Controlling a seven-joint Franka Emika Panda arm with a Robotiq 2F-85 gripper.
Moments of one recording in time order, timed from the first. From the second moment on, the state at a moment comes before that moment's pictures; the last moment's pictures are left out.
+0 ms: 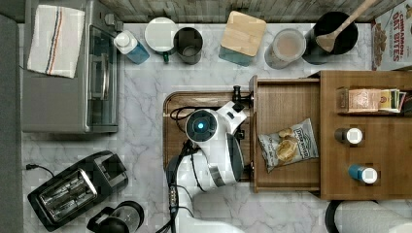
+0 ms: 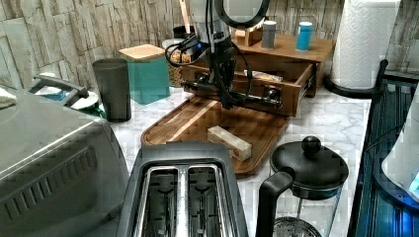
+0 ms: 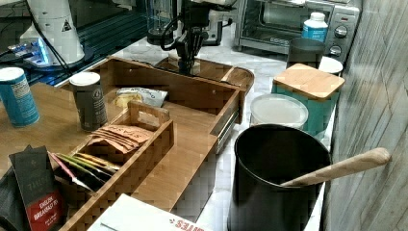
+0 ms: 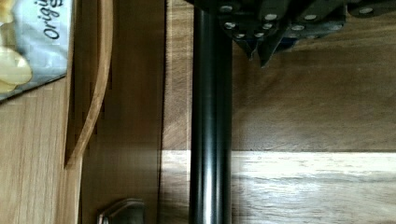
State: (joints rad) arm 0.02 0.15 0.01 -2.39 -0.34 0.85 -0.48
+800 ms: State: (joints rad) arm -0.09 0.13 -0.05 -2.39 -0.19 0.89 -0.90
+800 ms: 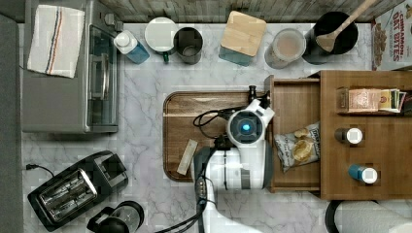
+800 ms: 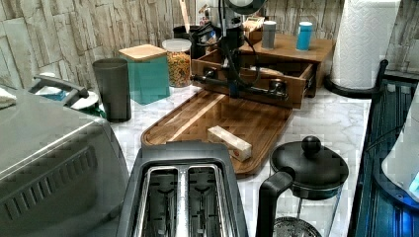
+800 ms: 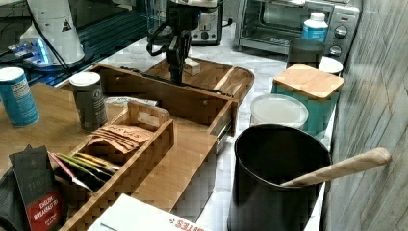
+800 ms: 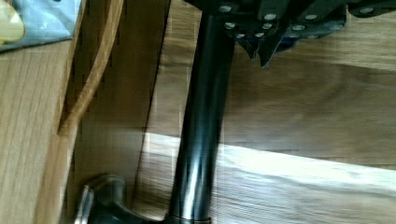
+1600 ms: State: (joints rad) arm -0.24 0.24 -0.19 -2.26 -0.11 0.92 -1.10
